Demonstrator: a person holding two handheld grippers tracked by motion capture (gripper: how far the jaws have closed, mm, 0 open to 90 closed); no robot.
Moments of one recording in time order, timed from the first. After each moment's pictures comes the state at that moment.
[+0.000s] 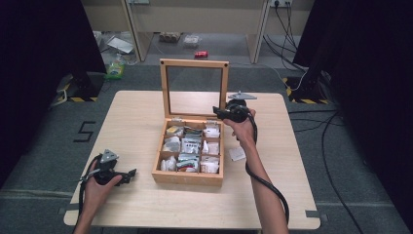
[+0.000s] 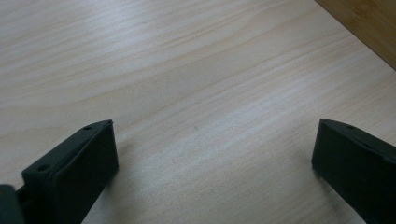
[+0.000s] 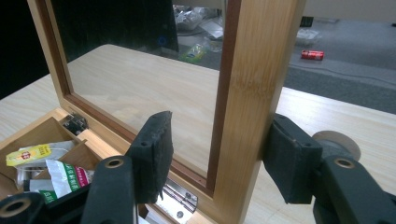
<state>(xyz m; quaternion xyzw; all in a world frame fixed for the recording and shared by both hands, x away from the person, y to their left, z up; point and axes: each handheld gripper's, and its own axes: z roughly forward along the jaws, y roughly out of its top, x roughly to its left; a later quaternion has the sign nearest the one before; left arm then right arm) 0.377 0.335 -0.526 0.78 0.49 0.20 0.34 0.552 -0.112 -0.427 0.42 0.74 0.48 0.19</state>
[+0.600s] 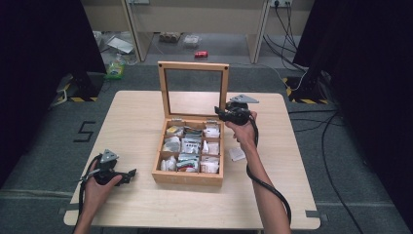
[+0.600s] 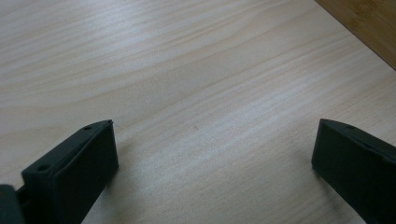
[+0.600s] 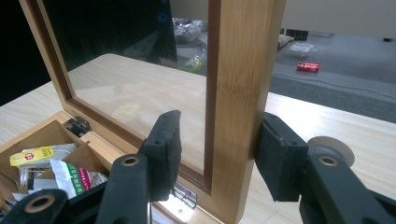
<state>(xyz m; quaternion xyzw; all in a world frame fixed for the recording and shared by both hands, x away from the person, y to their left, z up) 0.377 0.335 -0.526 0.78 0.49 0.20 0.34 0.542 -0.116 -0.429 0.42 0.73 0.50 0.21</state>
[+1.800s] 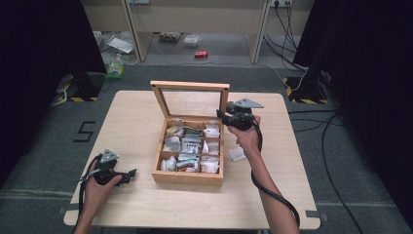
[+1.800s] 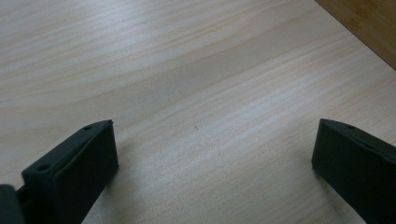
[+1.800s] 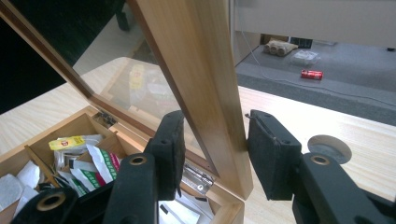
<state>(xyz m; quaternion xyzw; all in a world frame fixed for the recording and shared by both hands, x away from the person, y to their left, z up) 0.377 0.335 -0.526 0.78 0.49 0.20 0.34 0.514 -0.123 -0.418 0.40 0.73 0.51 0.21</state>
